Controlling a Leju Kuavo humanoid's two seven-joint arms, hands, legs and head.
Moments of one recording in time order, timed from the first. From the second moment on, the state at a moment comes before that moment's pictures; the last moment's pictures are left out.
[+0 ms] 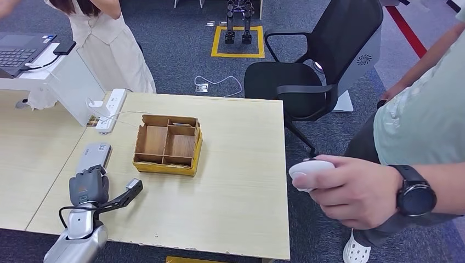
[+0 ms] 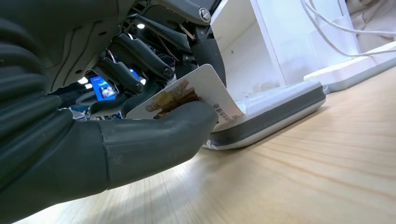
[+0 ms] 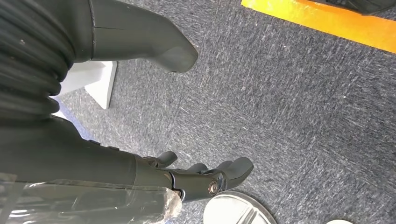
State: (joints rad) left arm -0.23 0.26 -0.13 -0.87 -1.37 0.53 0.27; right arm 0.06 -0.38 1.24 -0.88 -0.44 -0.65 0.31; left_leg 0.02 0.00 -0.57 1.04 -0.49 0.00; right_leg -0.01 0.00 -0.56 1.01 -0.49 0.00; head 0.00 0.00
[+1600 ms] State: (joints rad) left arm -0.58 0.39 -0.25 -1.06 -1.00 0.44 -0.01; right arm 0.00 -0.38 1.32 -0.83 -0.47 -0.62 0.25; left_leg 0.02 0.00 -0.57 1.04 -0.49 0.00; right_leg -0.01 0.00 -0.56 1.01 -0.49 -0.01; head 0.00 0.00
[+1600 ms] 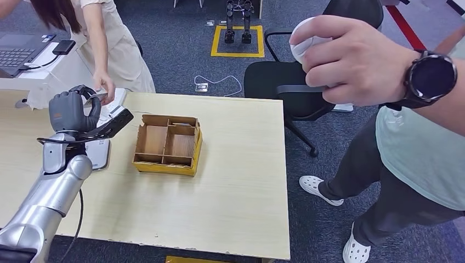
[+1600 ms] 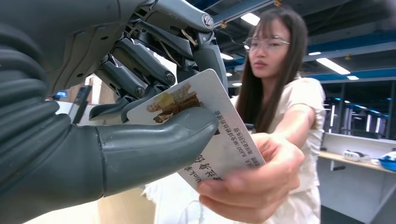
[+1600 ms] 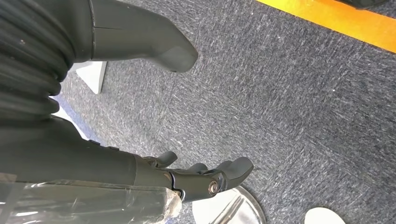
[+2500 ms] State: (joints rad) left arm -0.61 0.39 -0.30 -1.05 -0.78 0.33 -0.08; right arm 0.01 -0.35 1.26 -0.80 -0.39 -0.59 0.26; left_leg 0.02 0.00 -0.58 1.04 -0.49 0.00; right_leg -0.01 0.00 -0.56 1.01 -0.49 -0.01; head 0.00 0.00
